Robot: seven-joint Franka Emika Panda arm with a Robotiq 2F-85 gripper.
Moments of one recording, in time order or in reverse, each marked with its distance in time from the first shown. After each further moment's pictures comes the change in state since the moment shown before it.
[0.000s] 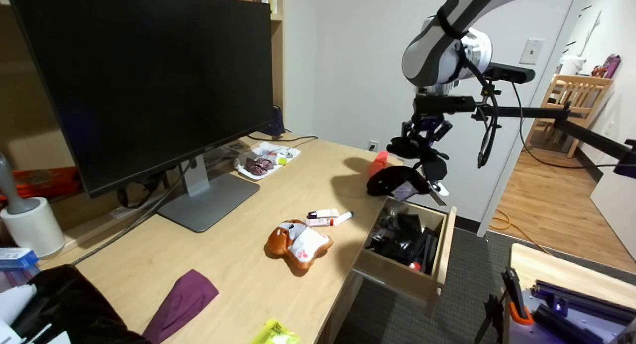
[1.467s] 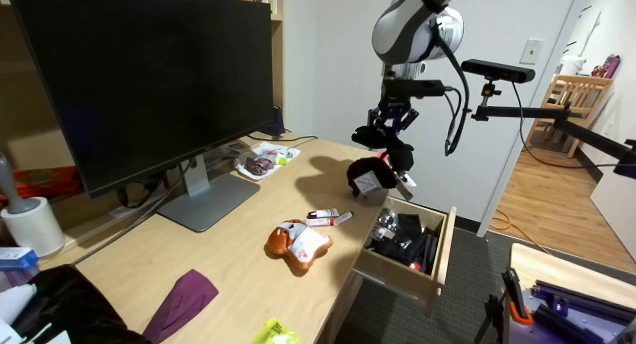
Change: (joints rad) arm 0.048 -0.057 0.135 0.068 0.029 -0.110 0.011
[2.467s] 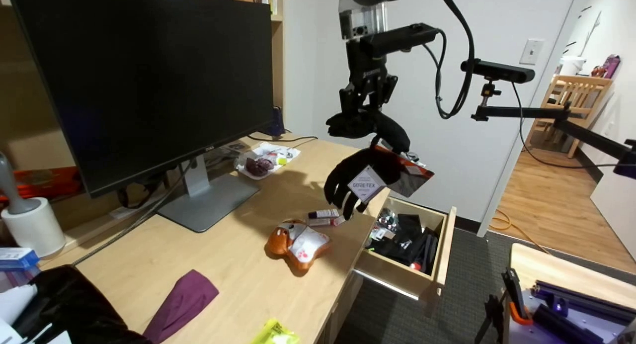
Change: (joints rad) arm 0.159 -0.244 0.162 -0.010 -0.207 -0.371 -0.009
